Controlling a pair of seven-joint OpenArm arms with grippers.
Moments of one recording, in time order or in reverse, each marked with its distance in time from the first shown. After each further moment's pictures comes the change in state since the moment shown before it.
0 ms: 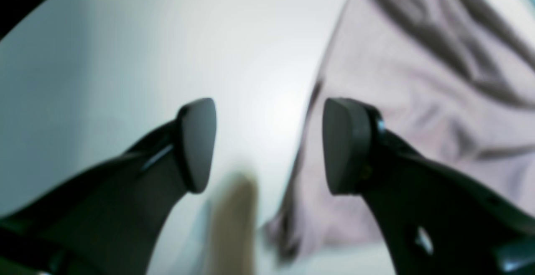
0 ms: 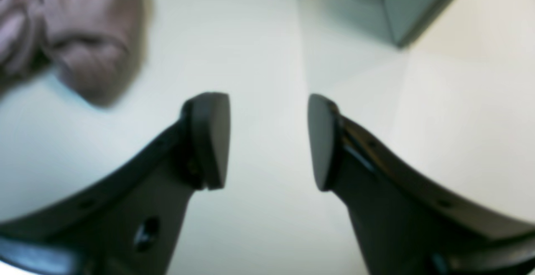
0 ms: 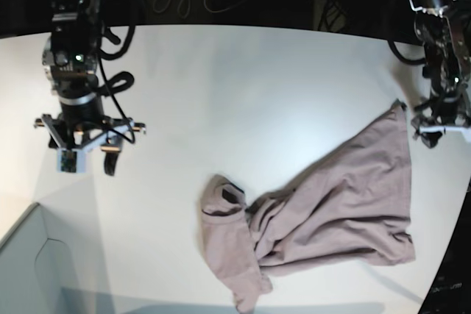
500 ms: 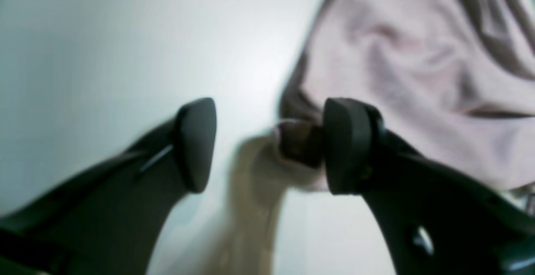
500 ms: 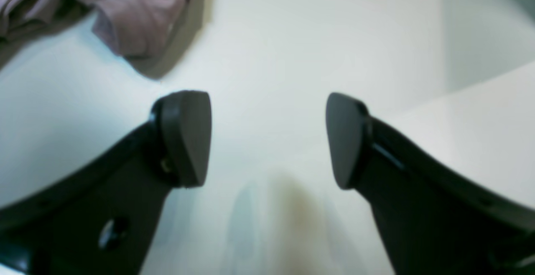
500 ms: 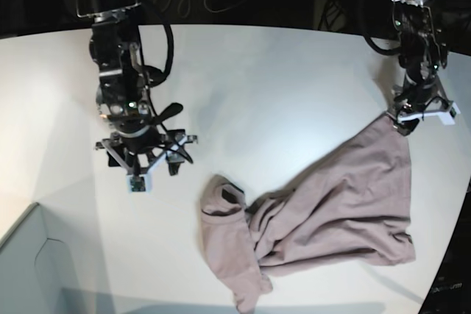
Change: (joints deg) left arm -1.1 5.3 0.2 -6.6 -8.0 -0.4 -1.0; right arm 13.7 -2.0 -10.6 -25.7 -0.1 -0.1 0.1
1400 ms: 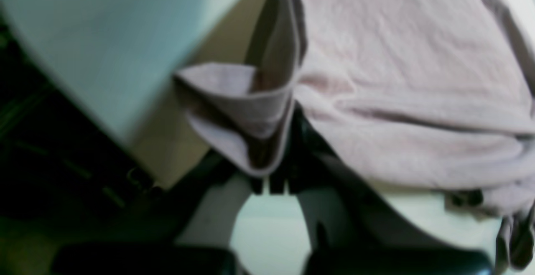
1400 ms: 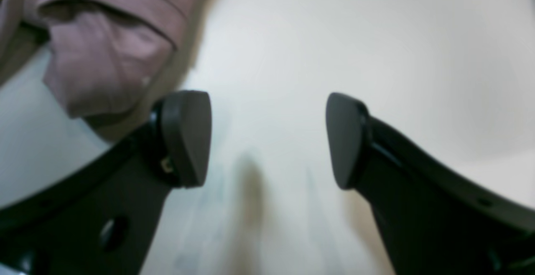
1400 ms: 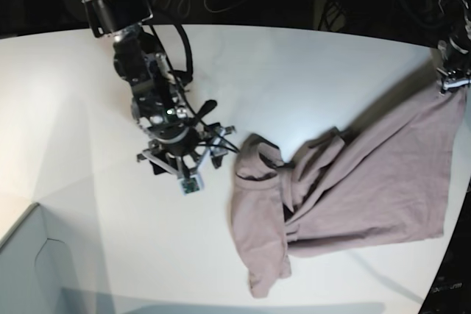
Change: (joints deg) left arm 13.1 -2.1 -16.4 18.3 -0.8 0.0 17.0; right arm 5.8 0.2 -14.0 -9.2 0.0 0.0 0.3
